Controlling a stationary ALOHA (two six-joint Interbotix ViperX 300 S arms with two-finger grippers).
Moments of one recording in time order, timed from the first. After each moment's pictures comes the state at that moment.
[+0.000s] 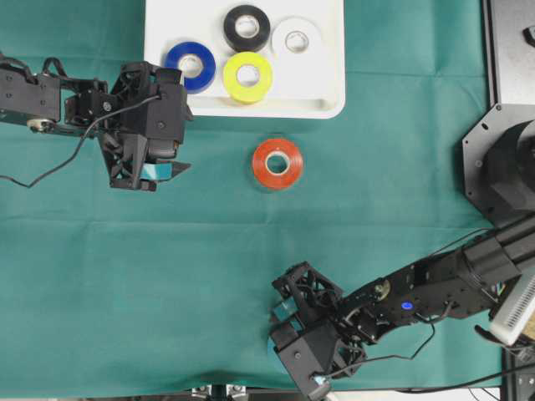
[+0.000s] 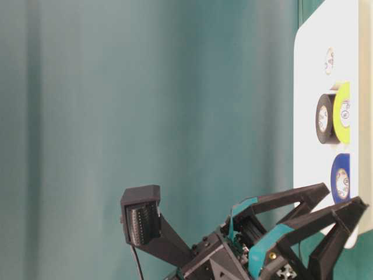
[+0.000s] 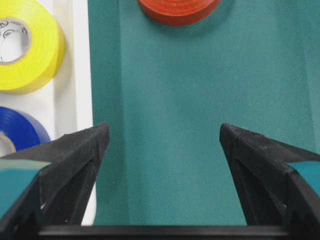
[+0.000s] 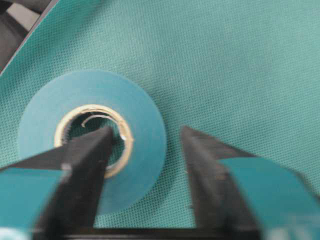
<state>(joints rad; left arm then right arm) 0.05 -0.02 0.68 -0.02 0.13 0.19 0.59 0.22 0.56 -0.46 0.17 0.60</state>
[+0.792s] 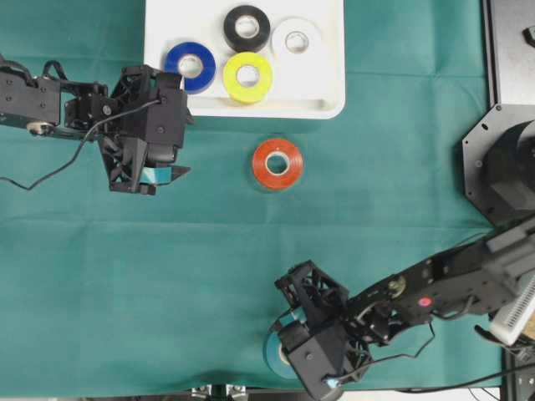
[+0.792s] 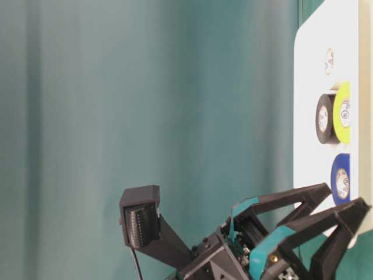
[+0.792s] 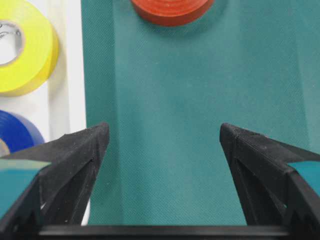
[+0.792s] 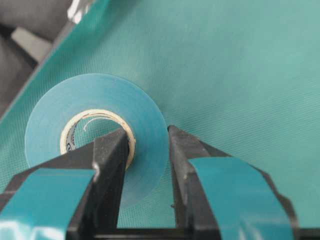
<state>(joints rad) 0.04 -0.02 0.68 -0.02 0.13 0.19 0.59 0.12 0.56 -0.47 0.20 0.59</state>
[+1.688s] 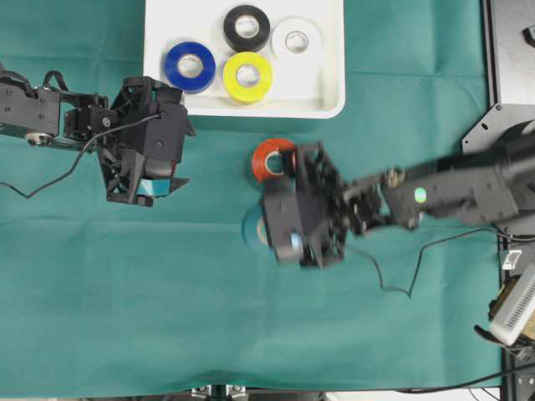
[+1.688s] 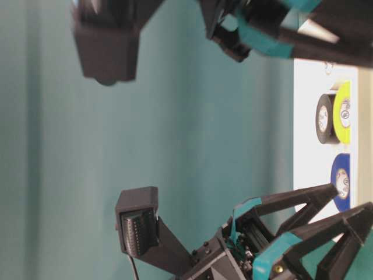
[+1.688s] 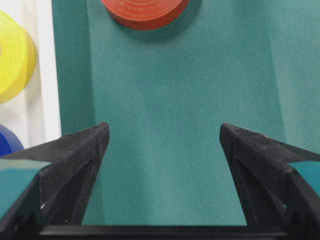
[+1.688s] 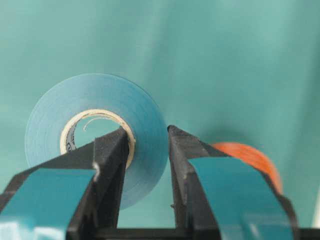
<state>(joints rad) 0.00 -0.02 0.68 -0.02 0.13 0.19 0.23 -0.05 0.64 -0.49 0.36 0.58</state>
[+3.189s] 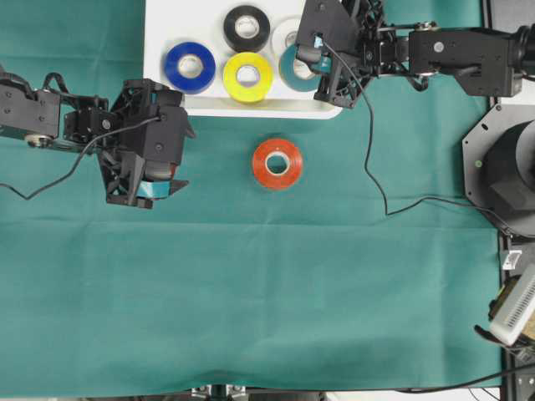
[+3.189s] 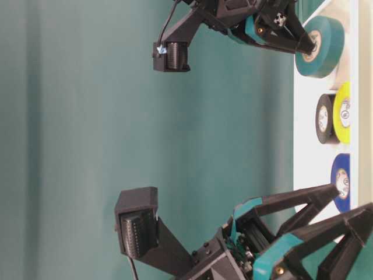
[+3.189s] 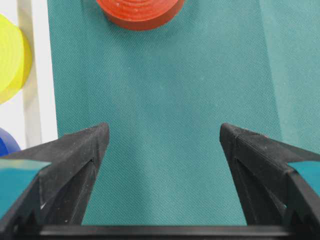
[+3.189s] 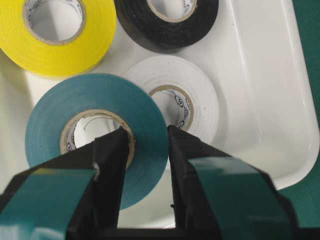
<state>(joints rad) 0.00 -0.02 0.68 -0.02 0.13 0.19 -0.34 -0.10 0.78 -0.67 0.28 0.58</state>
